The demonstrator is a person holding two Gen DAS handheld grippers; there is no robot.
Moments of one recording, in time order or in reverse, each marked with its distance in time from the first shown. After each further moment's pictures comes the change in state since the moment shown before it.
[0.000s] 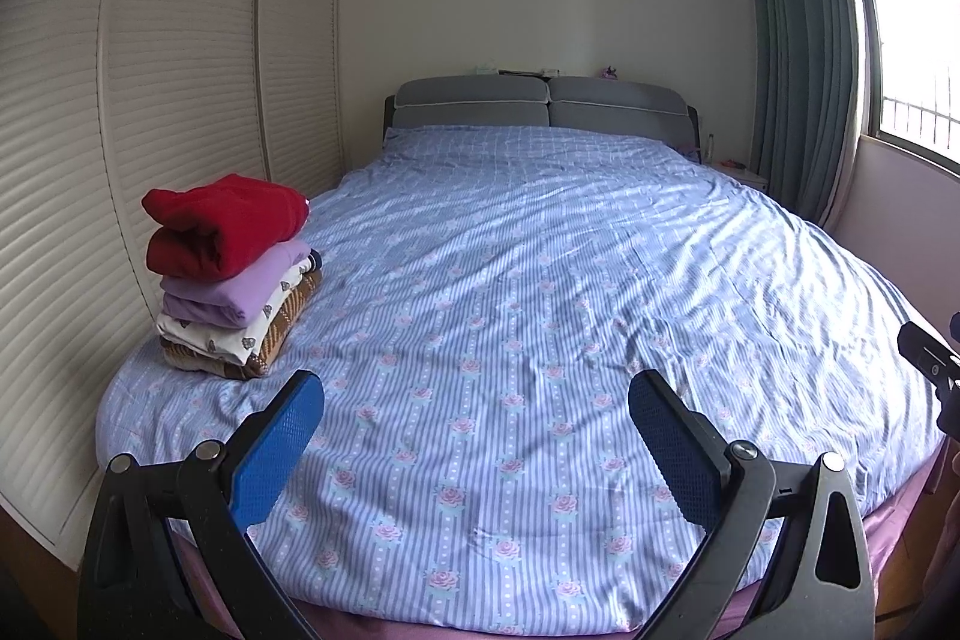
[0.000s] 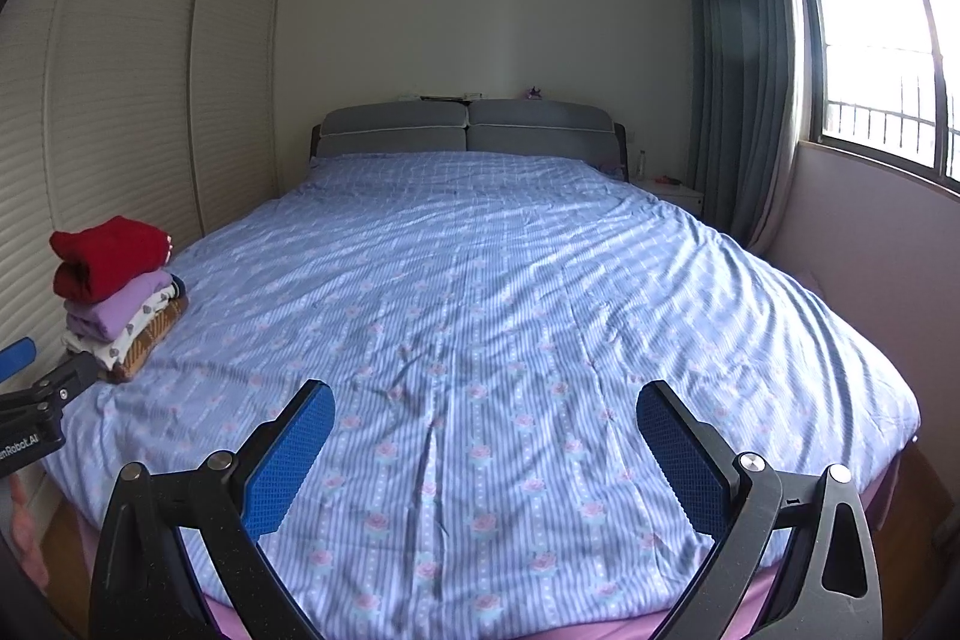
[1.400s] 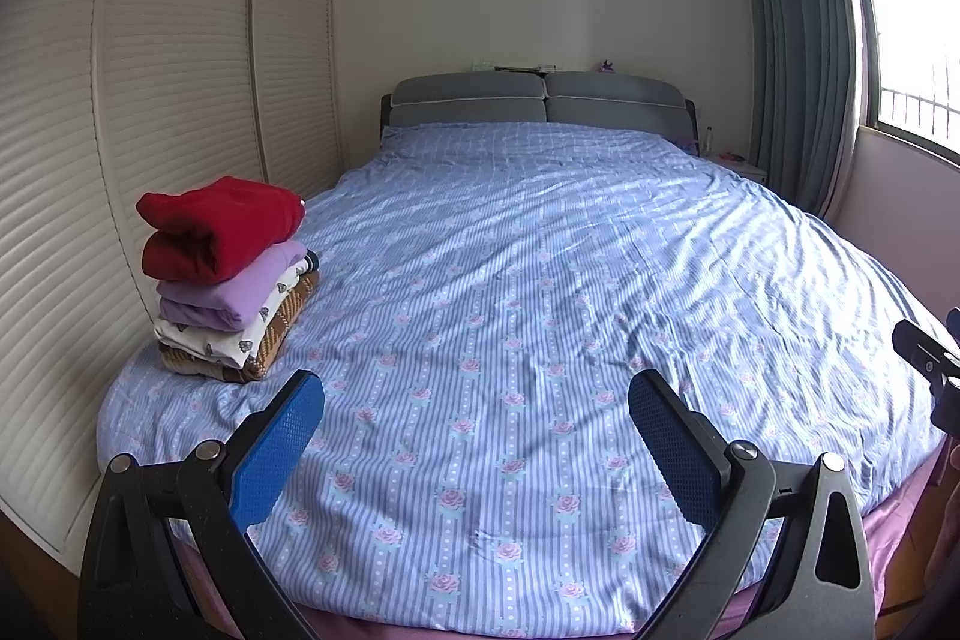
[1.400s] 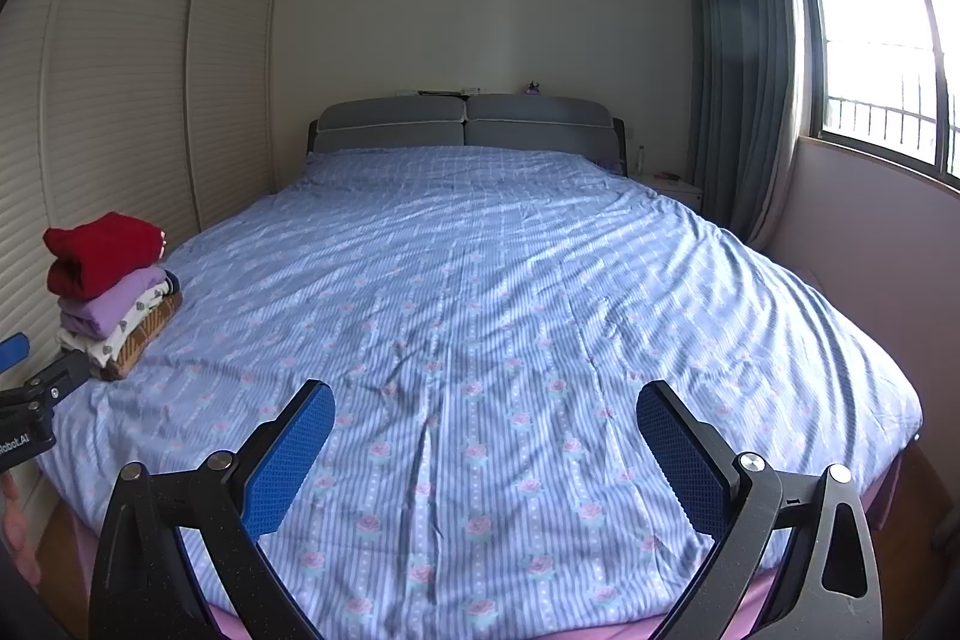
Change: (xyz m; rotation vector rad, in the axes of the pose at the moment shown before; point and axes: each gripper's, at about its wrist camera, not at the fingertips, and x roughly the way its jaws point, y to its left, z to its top) left arm 0.007 -0.002 -0.001 0.013 0.006 -0.003; right arm 0.012 -0.004 -0.002 0.004 0.014 -0.001
